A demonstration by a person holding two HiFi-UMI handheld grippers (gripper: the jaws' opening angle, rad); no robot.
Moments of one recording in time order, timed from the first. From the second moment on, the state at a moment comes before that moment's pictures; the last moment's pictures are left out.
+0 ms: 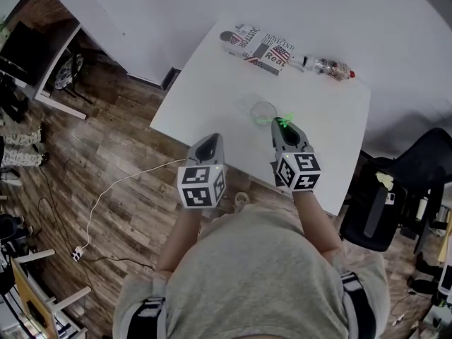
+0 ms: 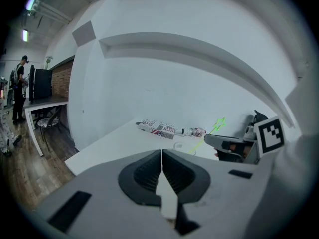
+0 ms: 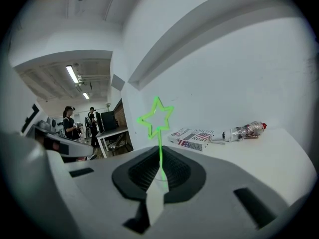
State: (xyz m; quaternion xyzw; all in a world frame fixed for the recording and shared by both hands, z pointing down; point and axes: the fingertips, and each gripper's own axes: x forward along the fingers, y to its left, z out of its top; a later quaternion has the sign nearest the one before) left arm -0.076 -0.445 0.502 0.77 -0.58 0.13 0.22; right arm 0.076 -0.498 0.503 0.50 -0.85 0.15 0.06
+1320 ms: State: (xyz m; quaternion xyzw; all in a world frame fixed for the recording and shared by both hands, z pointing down) left arm -0.079 -0.436 0.504 0.77 -0.58 0.14 0.23; right arm 0.121 -0.521 0.530 0.55 -0.81 0.17 0.09
